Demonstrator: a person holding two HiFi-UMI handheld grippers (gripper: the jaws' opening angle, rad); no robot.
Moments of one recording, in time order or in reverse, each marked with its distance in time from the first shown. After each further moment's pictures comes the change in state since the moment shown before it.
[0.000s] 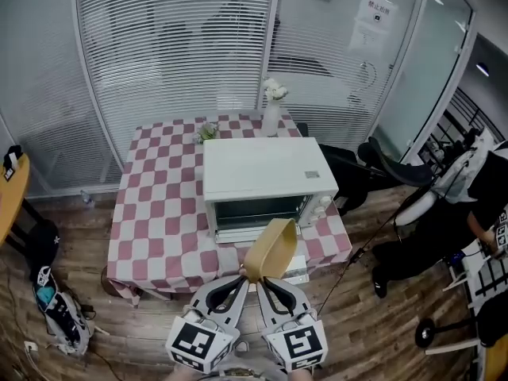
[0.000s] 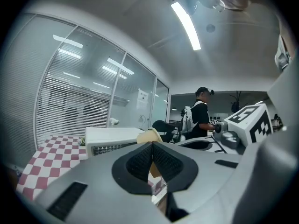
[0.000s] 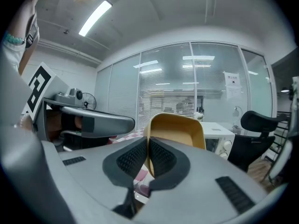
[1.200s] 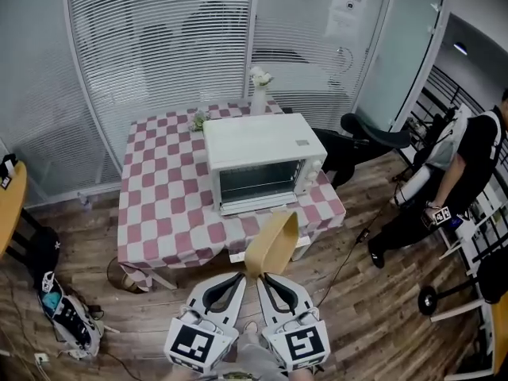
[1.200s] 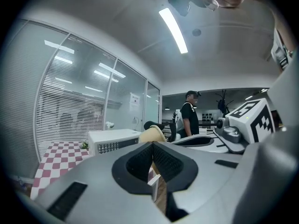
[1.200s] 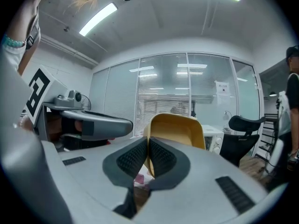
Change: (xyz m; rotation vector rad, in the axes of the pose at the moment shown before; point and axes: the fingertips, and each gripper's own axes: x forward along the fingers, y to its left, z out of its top) left arm -0.124 -0.041 -0.004 0.084 -0.001 -0.076; right arm -0.082 0.106 0.017 0.014 -0.023 -0.108
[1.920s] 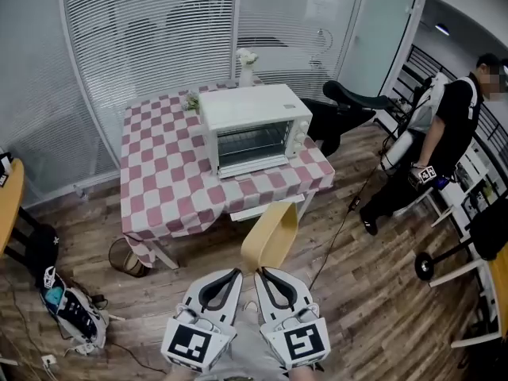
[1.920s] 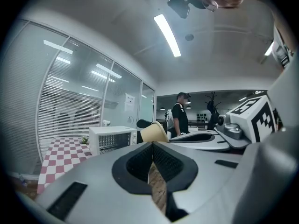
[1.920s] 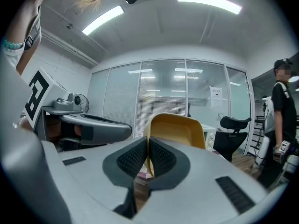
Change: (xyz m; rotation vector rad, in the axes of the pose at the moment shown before) left arm -0.127 -0.060 -0.027 -0.005 0.001 -0.050; right arm -0.099 0.106 -0.010 -0.009 -0.022 -0.075
